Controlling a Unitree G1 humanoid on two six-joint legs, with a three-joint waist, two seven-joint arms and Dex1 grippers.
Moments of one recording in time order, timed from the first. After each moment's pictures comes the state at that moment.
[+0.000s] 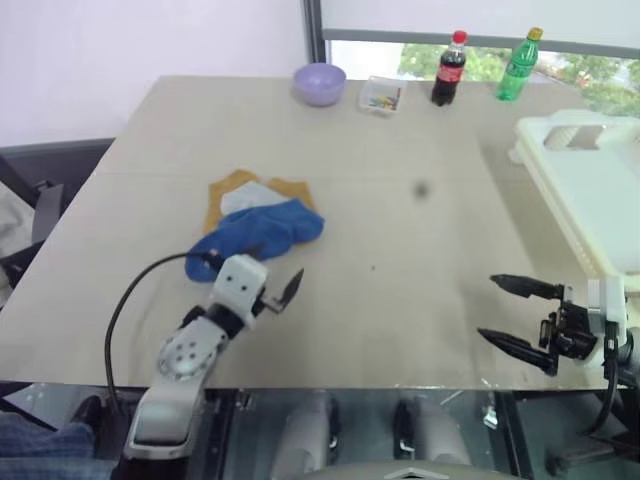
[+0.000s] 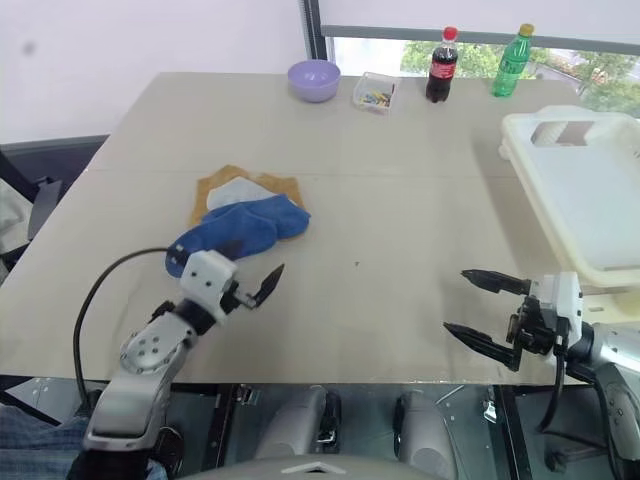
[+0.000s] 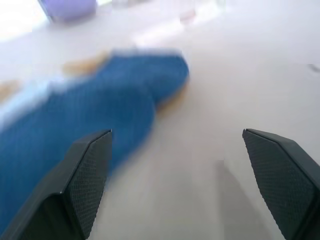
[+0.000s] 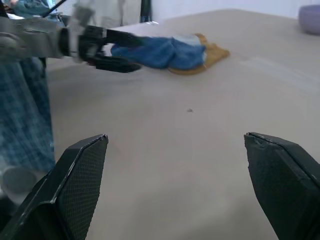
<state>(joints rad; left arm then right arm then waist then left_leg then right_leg) 0.07 0.41 0.04 -0.40 -0.01 0.21 -0.42 0.21 -0.70 -0.28 -0.29 0.67 0.09 1.20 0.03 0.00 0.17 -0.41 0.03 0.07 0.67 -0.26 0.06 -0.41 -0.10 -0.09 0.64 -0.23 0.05</state>
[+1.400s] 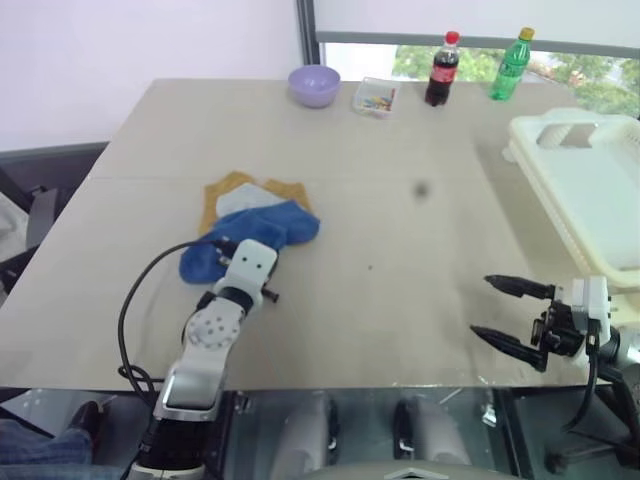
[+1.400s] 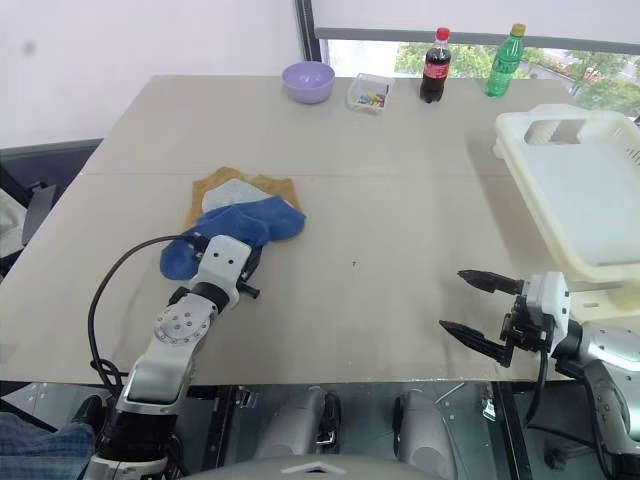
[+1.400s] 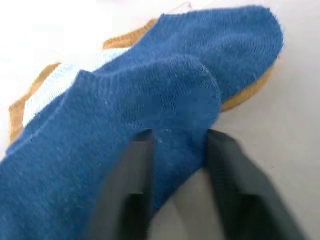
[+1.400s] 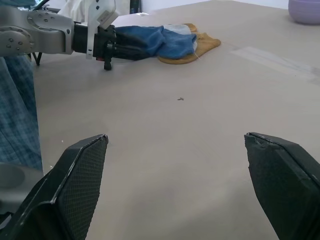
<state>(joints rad) -0.06 0.38 -0.01 -0.23 0.13 0.33 -0.24 0.18 -0.66 -0.25 -0.24 0.60 0.07 1.19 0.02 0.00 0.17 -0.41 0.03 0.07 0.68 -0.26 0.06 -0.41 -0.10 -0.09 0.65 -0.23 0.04</state>
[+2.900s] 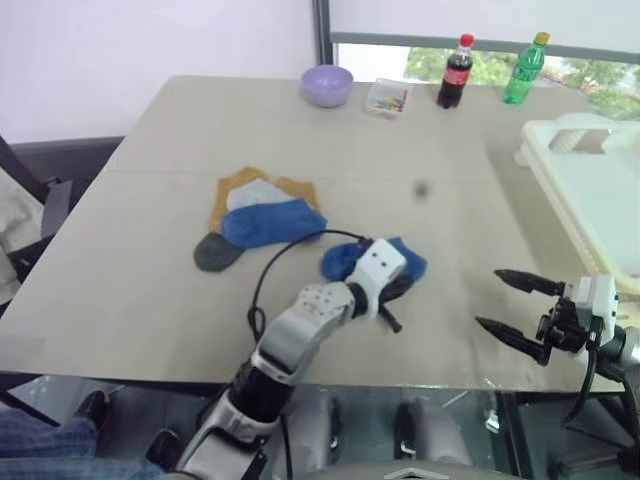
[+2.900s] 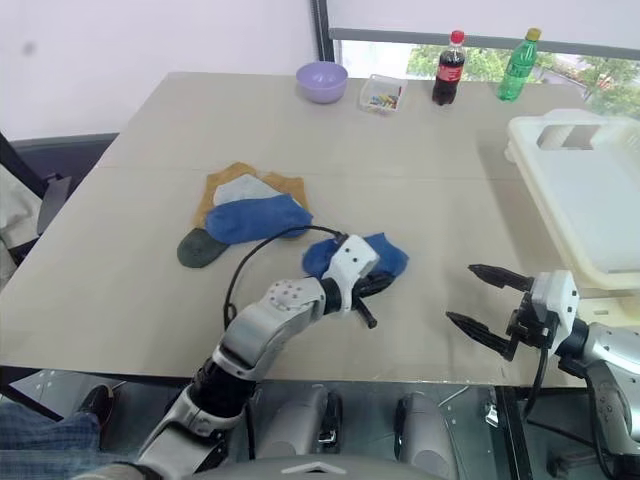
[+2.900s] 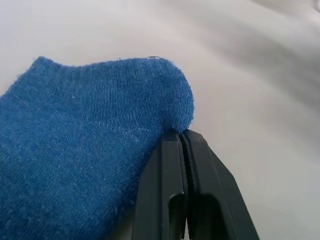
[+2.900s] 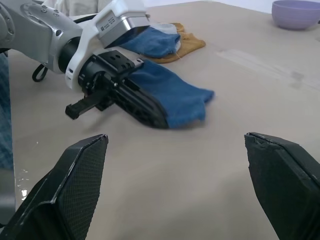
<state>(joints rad) -0.39 0.14 -0.47 -0.20 -0.15 0.78 -0.50 0.18 -0.66 -0.28 -0.21 0.58 0.03 1.14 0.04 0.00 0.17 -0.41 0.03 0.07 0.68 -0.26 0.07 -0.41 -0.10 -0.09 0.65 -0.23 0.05</state>
